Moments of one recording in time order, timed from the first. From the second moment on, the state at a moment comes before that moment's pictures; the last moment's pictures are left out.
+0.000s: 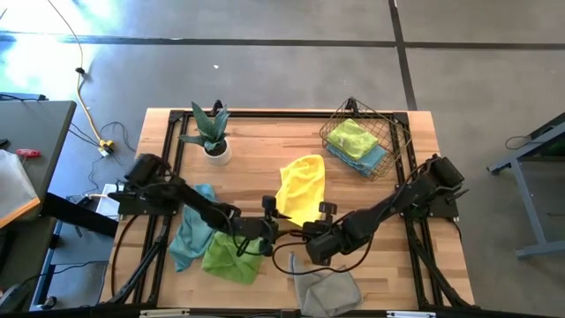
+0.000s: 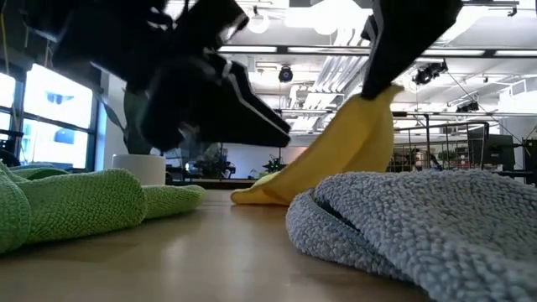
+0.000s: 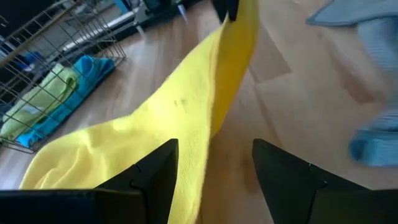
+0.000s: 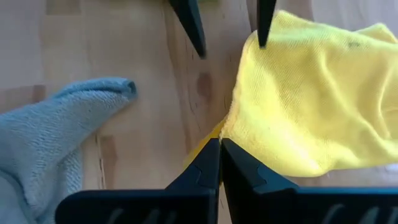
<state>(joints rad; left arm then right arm) -0.27 1.88 0.80 0.58 -0.49 0.22 0.51 1.81 1.41 -0.85 0.38 0.55</state>
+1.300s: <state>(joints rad) -0.17 1.93 0.80 0.46 -0.81 0.31 0.49 1.81 1.74 -1.39 0.52 0.59</state>
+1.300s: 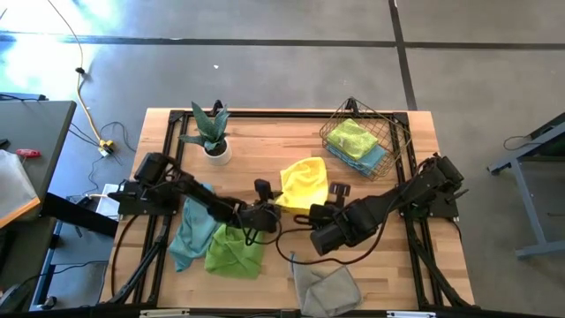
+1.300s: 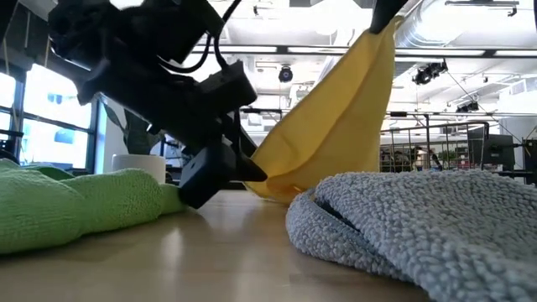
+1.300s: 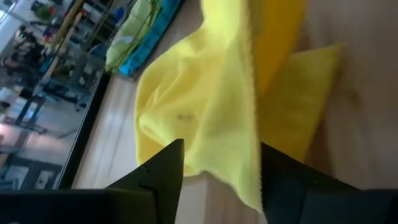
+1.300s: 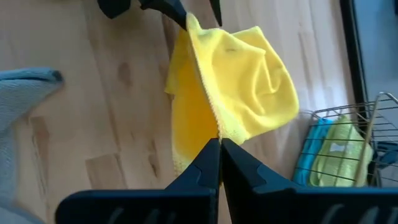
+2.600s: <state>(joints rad) -0.13 1.73 0.81 0.05 -0.80 -0.17 0.39 1.81 1.87 -1.57 0.69 0.46</state>
